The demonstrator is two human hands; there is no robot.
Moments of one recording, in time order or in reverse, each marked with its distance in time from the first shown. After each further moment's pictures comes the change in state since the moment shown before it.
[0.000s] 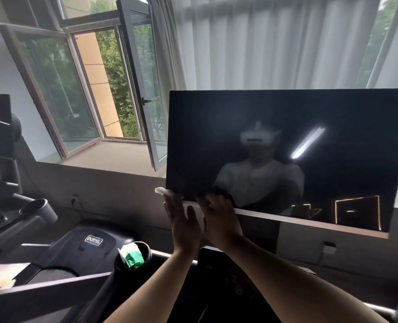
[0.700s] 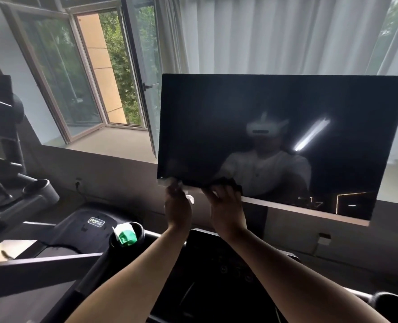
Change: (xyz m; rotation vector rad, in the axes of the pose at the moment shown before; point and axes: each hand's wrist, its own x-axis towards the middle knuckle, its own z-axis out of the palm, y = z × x) left_hand -0.006 0.037 0.009 -0.169 0.069 -0.461; right_hand -0.033 0.034 -0.009 0.044 0.099 0.066
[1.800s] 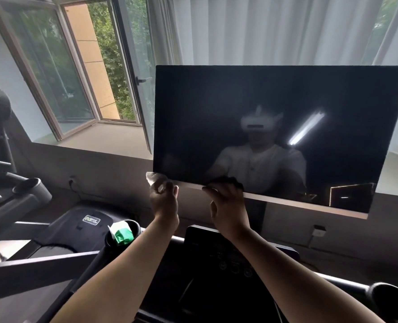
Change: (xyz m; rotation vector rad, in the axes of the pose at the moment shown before) left_hand 0.033 -0.011 -0.006 -0.597 0.033 -0.177; right_hand -0.009 0.008 -0.007 0.213 0.024 0.024
